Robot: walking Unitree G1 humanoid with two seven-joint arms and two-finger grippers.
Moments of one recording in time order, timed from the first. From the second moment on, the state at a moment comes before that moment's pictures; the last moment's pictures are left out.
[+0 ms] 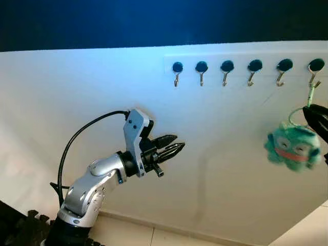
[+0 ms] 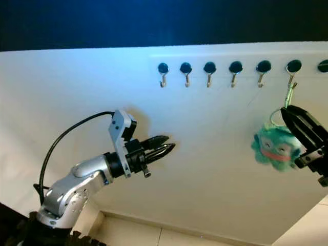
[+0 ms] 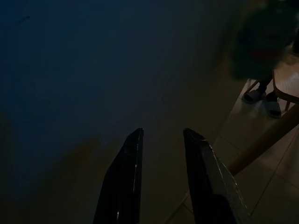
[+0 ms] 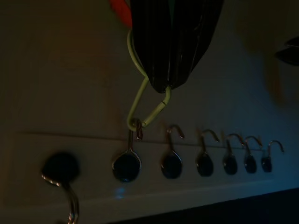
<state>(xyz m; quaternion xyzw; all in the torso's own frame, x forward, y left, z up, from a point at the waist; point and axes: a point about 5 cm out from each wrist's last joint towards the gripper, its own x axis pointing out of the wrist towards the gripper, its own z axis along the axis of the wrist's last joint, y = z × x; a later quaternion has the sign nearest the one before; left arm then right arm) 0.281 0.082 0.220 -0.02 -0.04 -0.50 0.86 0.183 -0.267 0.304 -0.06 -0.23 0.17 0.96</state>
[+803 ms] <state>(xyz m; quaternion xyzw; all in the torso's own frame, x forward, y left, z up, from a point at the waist) 0.280 0.081 0.216 -0.02 -0.03 -0.50 0.86 0.162 -0.289 0.277 -0.01 -0.21 0.12 0.97</state>
